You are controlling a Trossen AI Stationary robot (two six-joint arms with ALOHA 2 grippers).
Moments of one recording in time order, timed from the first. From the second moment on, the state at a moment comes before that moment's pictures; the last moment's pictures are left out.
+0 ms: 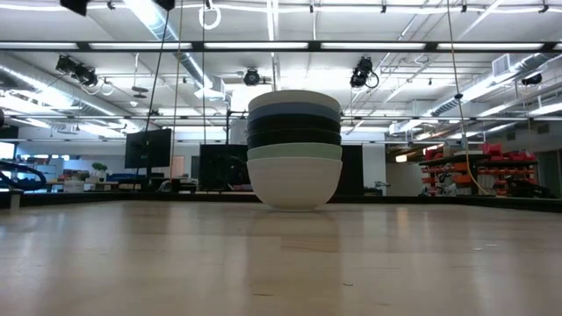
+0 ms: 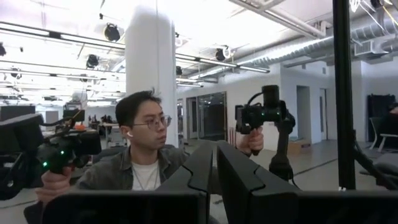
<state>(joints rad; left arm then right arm) 0.40 0.72 0.70 0.10 0.87 -0.10 0.67 0.57 0.25 0.67 -0.26 0.11</state>
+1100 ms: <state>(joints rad) 0.40 0.24 0.34 0.39 0.80 -0.21 0.68 0.43 0.25 0.79 -0.44 0.18</state>
